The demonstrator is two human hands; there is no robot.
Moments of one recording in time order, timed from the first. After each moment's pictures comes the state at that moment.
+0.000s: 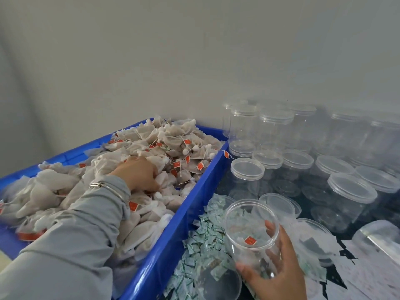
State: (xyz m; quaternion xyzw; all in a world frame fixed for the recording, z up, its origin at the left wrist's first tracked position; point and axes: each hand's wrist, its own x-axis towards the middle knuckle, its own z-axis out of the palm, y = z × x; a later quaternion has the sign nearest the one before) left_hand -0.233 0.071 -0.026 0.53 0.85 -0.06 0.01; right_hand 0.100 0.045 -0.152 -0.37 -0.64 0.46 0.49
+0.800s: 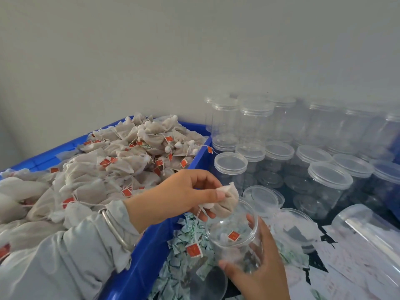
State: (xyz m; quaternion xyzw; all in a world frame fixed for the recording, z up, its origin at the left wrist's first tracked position) left_hand -0.092 0.043 -0.005 0.60 0.51 0.39 0.48; right_hand 0.095 0.034 -0.135 -0.37 -0.62 0.48 0.50
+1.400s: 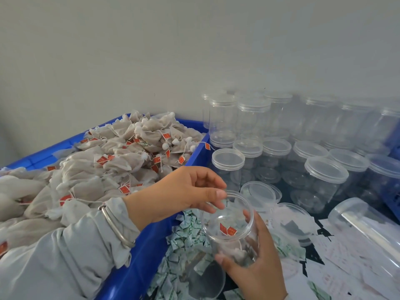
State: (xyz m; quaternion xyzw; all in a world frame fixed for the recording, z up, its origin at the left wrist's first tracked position) left_hand -0.089 0.042 -0.007 0.58 0.46 0.41 0.53; right_hand 0.096 0.035 -0.134 -0.40 -0.64 0.44 0.48
